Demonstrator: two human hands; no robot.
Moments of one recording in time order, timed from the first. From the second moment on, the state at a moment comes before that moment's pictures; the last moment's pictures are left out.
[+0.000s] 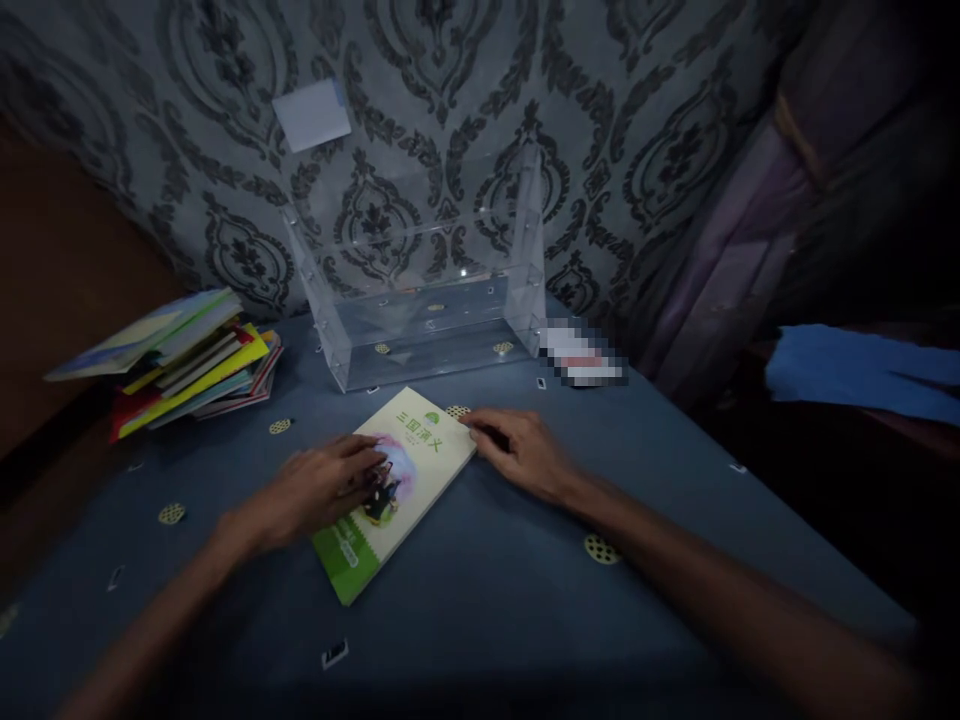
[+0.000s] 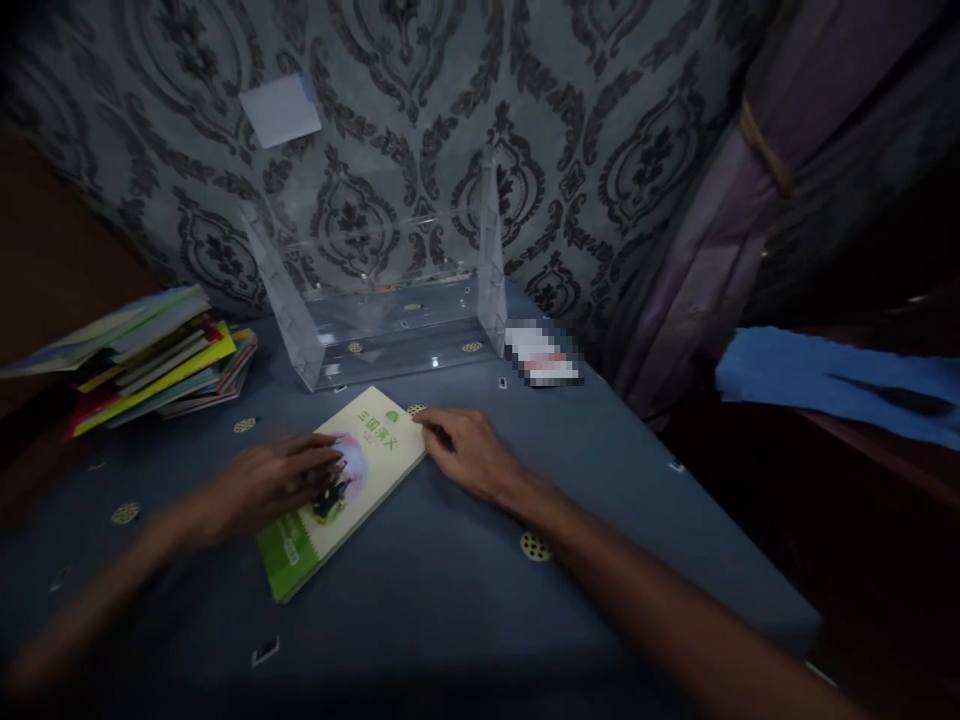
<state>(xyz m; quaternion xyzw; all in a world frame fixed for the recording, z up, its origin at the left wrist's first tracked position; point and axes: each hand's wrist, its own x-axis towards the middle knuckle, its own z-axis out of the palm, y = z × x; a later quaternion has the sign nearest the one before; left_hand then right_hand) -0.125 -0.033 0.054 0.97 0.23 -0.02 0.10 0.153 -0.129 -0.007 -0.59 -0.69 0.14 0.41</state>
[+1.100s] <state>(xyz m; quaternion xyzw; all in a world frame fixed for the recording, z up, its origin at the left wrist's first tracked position) -0.141 -0.074 0.057 0.98 0.16 -0.08 0.09 0.098 -0.139 -0.016 -0.47 -0.83 0.09 0.29</state>
